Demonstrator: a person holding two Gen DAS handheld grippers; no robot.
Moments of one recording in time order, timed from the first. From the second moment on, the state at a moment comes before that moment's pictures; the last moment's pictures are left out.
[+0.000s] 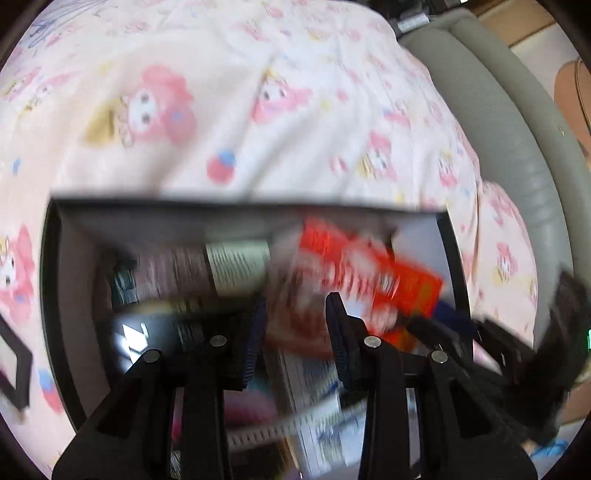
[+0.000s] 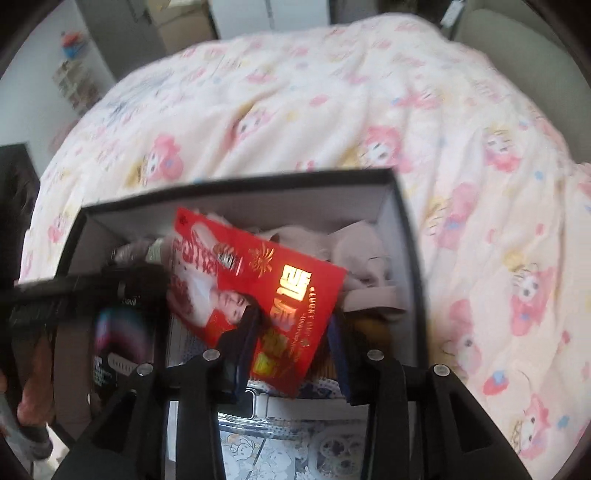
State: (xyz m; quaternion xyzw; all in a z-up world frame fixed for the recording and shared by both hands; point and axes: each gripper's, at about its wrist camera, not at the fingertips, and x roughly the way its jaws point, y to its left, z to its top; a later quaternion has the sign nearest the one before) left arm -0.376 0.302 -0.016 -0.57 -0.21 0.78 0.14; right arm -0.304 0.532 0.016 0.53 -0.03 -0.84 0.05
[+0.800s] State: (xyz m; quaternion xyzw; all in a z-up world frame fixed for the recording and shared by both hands) left arm -0.344 0.322 -0.041 -0.63 -0.19 0.73 0.16; right arm -0.302 0.528 0.008 0.56 -0.03 -0.82 0.11
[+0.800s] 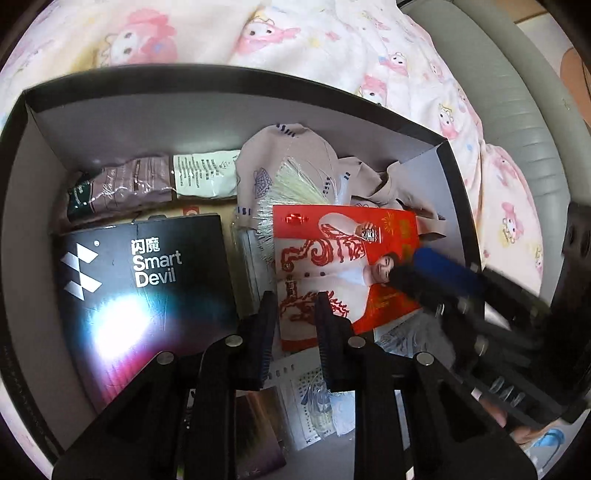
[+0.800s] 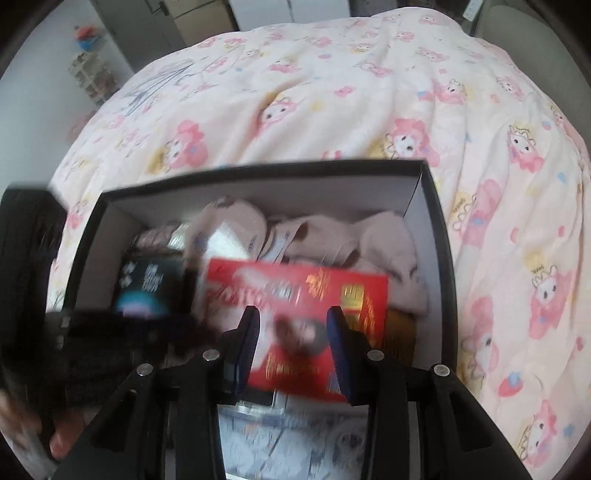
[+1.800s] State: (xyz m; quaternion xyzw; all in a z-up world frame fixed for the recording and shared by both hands) left arm -0.159 0.245 0.024 -0.51 -0.23 0.82 0.13; right arm -0.118 0.500 0.044 0.55 -0.10 -0.80 0.22
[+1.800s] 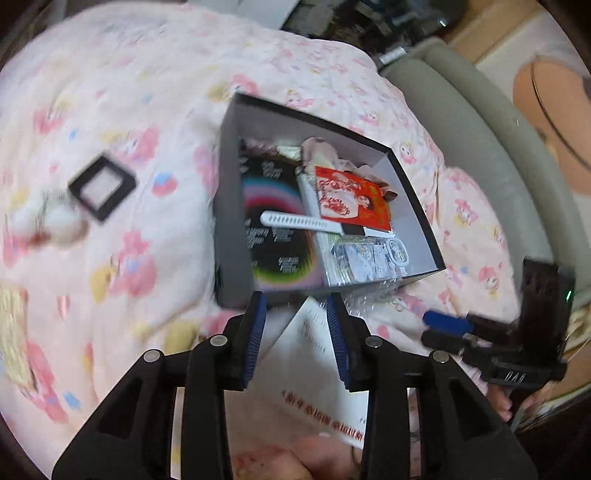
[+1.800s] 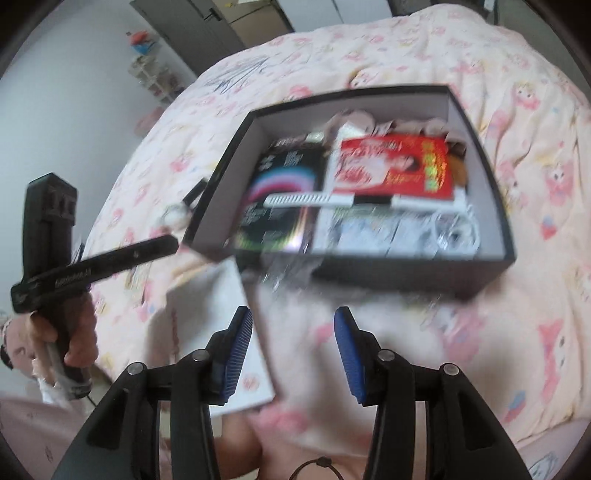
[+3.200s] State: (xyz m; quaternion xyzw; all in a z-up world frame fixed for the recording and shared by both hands) left arm -0.230 0.263 0.100 -0.49 -0.17 0.85 0.12; right arm -0.166 0.463 0.068 0.52 -0.09 -0.81 0.27
